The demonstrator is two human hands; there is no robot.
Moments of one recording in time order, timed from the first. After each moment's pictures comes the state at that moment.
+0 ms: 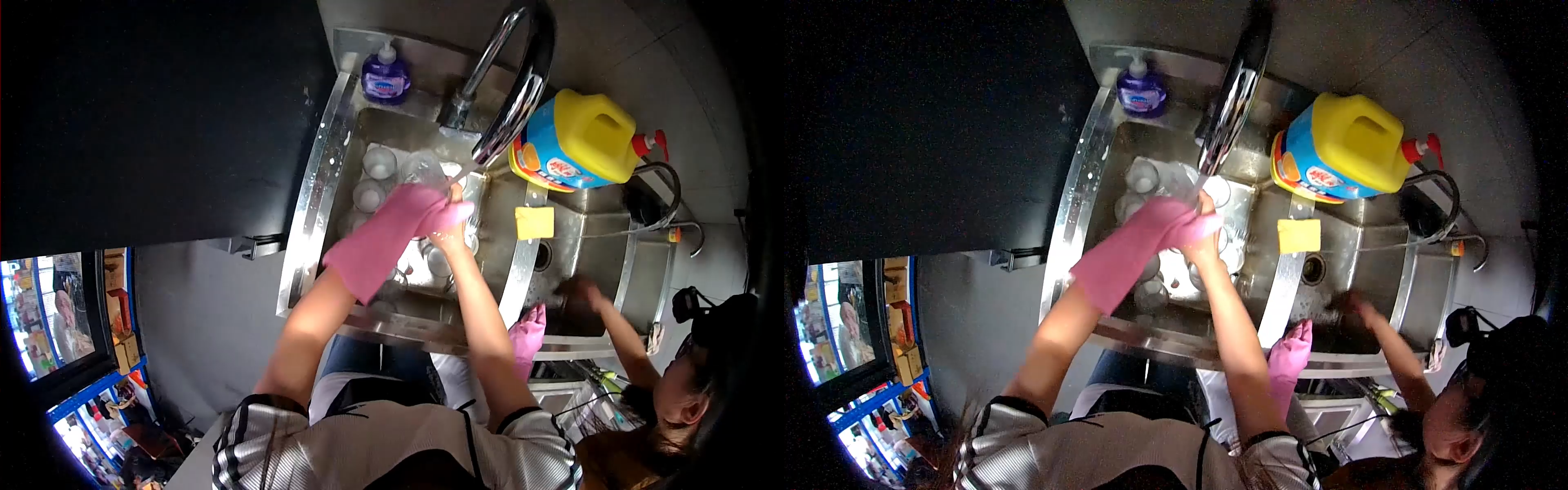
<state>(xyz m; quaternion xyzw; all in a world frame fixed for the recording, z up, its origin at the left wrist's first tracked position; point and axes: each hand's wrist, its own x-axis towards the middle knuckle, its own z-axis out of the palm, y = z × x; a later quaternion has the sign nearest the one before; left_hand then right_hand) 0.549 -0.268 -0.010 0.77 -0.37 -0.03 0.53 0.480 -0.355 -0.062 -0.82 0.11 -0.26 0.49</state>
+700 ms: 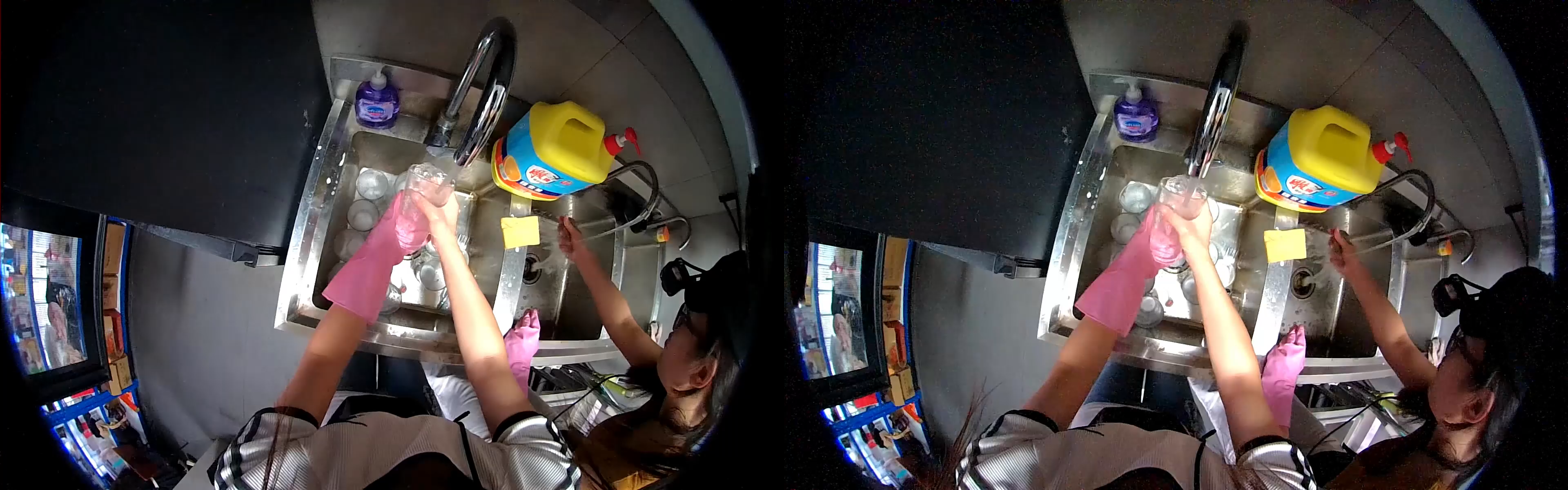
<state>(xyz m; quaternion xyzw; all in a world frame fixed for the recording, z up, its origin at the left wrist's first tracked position) 0.520 -0.254 -0.077 0.25 0.06 -0.46 0.85 0.493 -0.350 -0.012 -0.61 0.21 -0.15 0.75</state>
